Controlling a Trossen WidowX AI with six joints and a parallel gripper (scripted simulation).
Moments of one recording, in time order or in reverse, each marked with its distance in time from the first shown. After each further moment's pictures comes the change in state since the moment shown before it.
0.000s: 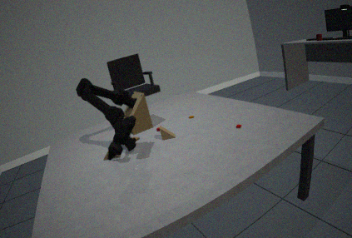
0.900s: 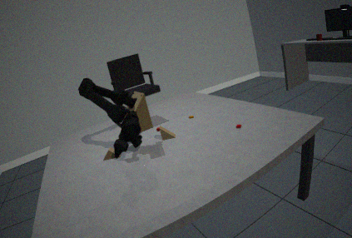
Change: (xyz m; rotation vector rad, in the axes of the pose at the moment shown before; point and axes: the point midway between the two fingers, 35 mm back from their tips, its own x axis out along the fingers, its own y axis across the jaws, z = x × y) arm -0.026 -0.004 0.023 0.043 -0.102 -0.035
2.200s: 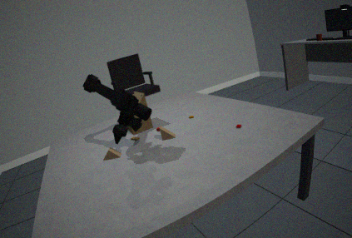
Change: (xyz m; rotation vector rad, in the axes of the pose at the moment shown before) arm -0.068 0.013 -0.027 -0.023 -0.084 0.110
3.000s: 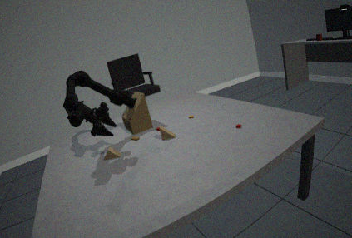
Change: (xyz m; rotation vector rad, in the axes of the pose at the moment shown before) arm -0.012 -0.007 -0.062 -0.047 -1.286 0.096
